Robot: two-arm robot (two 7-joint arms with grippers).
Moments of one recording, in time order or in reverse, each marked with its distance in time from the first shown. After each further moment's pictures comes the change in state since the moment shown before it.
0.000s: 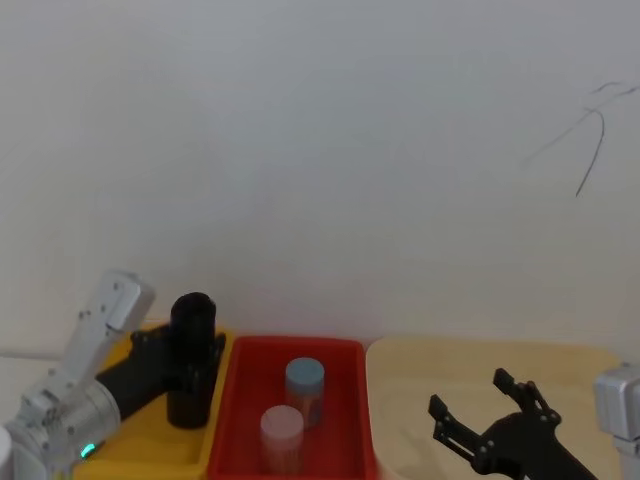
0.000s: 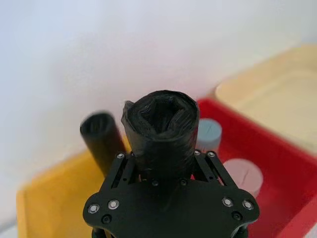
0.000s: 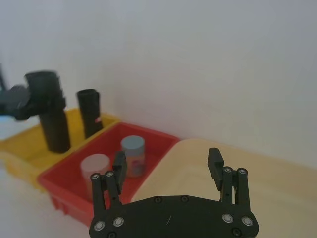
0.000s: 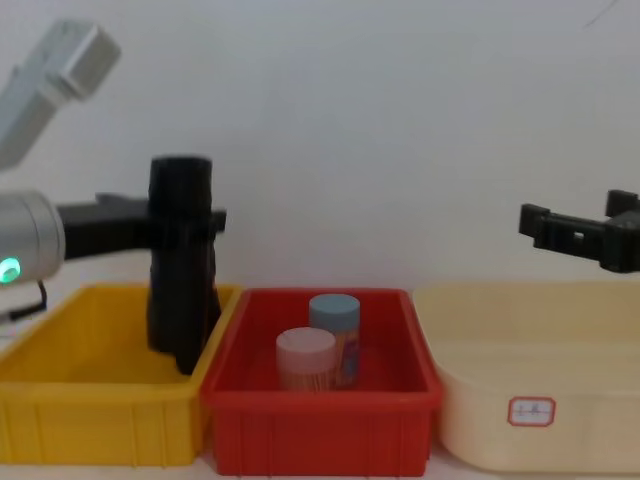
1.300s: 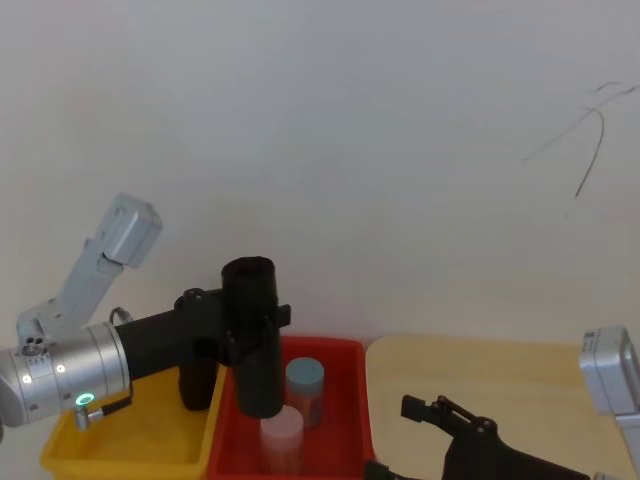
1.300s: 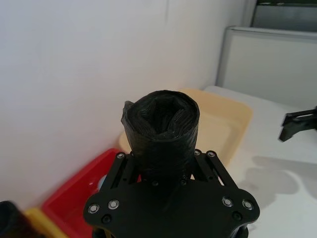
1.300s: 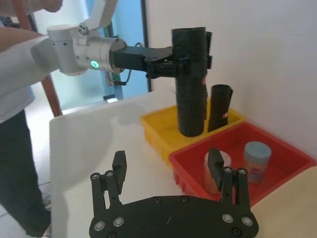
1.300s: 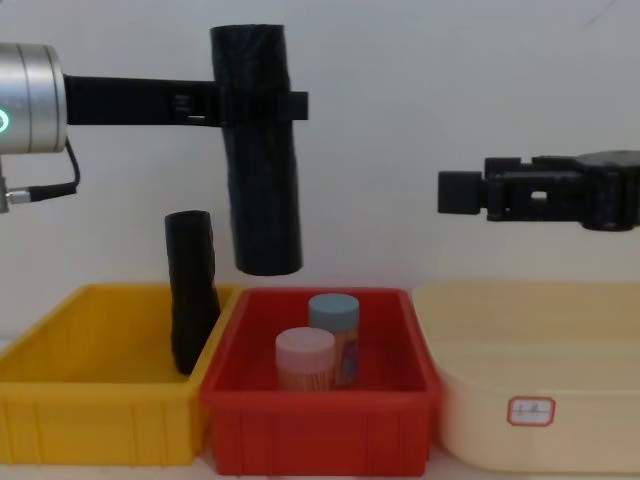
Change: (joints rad) left arm -0.112 0.071 0.023 -0.100 -0.246 0.144 -0.350; right arm 0.133 0.208 -0.067 -0.069 0.257 0.190 0.474
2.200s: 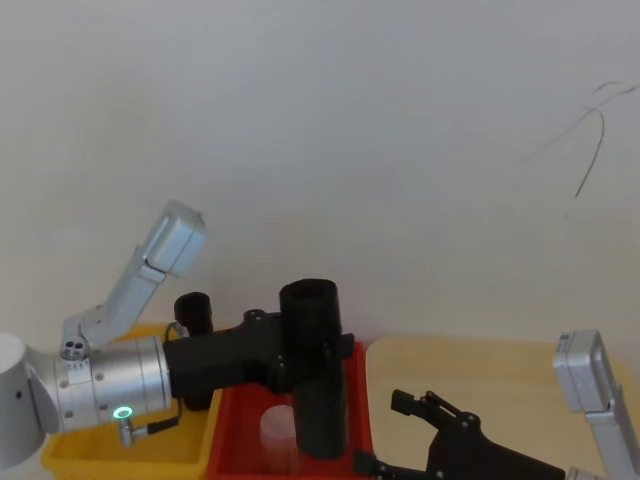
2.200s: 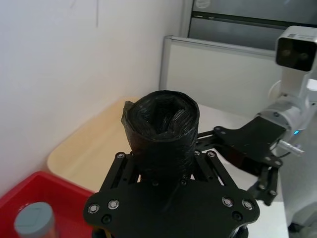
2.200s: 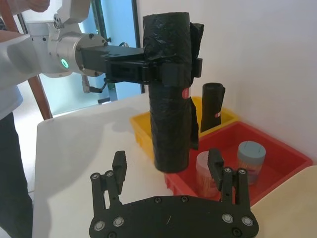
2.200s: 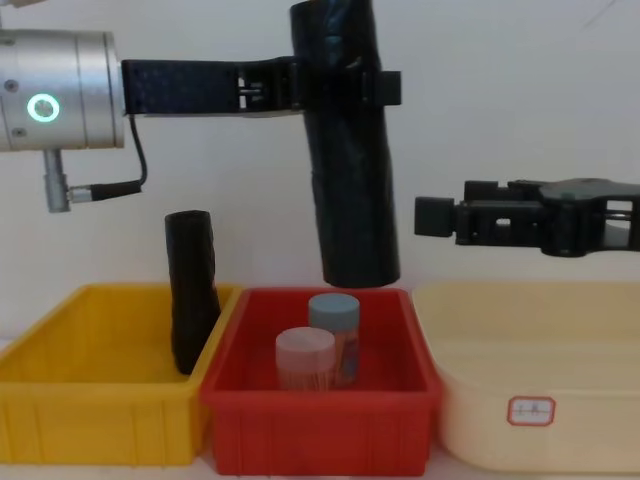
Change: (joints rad) left arm -0.032 -0.025 0.073 -0.009 -0.096 0.049 -0.127; right arm 0.056 -0.039 -0.057 0.109 -0.015 -0.065 -0.019
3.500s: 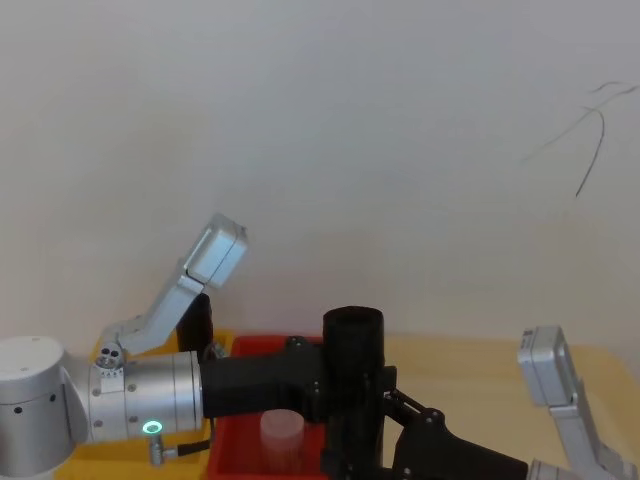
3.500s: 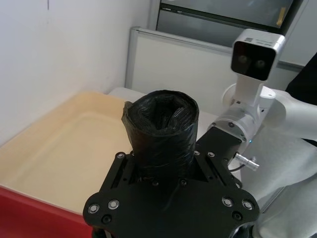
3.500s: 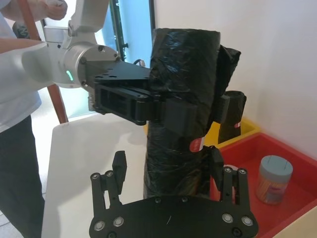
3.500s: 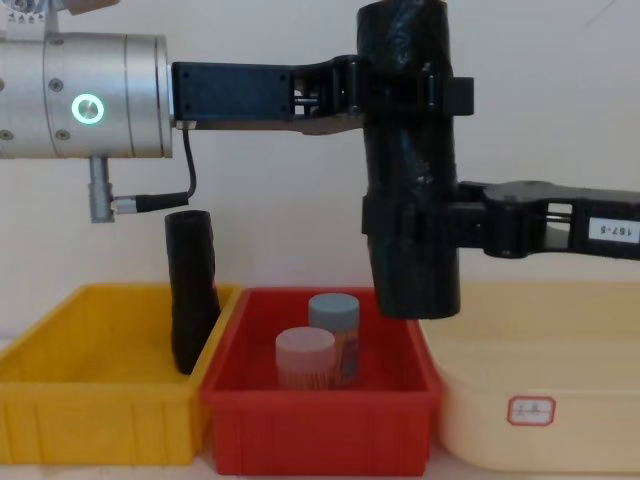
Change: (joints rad) left arm -0.028 -0.011 0.075 -0.007 -0.067 0.077 -0.037; right arm 0.080 -0.035 -0.081 0.081 0.020 -0.041 0.041
